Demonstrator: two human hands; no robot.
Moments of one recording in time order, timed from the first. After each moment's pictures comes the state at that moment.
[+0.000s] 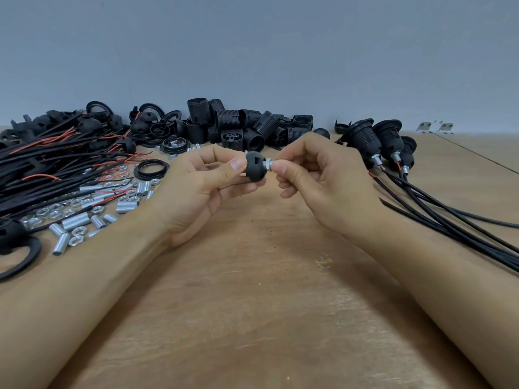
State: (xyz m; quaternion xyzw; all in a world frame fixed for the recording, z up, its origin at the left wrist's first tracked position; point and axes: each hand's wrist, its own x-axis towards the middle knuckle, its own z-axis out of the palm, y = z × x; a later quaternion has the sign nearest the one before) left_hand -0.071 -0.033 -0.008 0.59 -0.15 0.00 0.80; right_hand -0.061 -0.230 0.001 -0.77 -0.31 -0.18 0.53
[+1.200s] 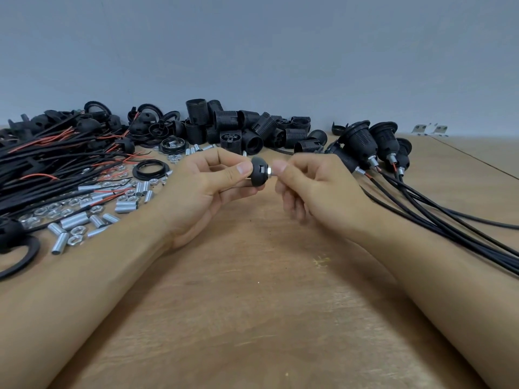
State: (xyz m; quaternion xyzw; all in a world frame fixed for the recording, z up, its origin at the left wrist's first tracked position) left_hand -0.073 -0.038 -0.005 0.61 -0.14 0.01 0.78; right_hand -0.061 -0.231 0.002 -0.81 -0.20 -0.04 0.54
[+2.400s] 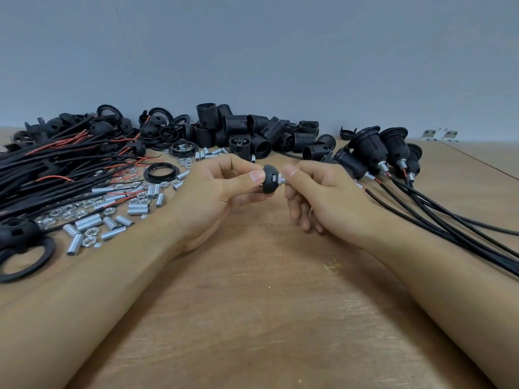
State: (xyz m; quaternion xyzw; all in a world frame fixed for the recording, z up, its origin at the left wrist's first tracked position) left_hand -0.073 -0.039 -0.007 0.64 -0.13 0.02 0.76; right_hand -0.058 -0.227 0.000 -0.81 -0.19 0.01 0.55
